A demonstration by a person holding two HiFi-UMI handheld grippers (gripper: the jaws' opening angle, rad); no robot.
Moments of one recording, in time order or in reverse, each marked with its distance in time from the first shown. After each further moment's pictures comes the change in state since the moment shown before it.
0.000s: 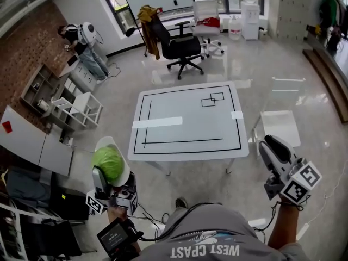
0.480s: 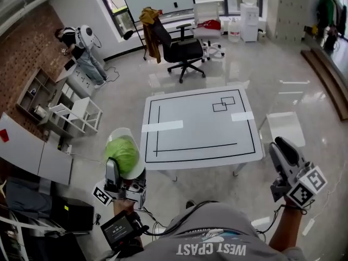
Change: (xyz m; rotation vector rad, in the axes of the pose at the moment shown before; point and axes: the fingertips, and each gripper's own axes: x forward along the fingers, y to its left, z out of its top) left arm 0.034 0.069 0.063 -0.055 0.143 -0.051; right arm 0.069 0.034 -0.007 -0.026 -0.042 -0.117
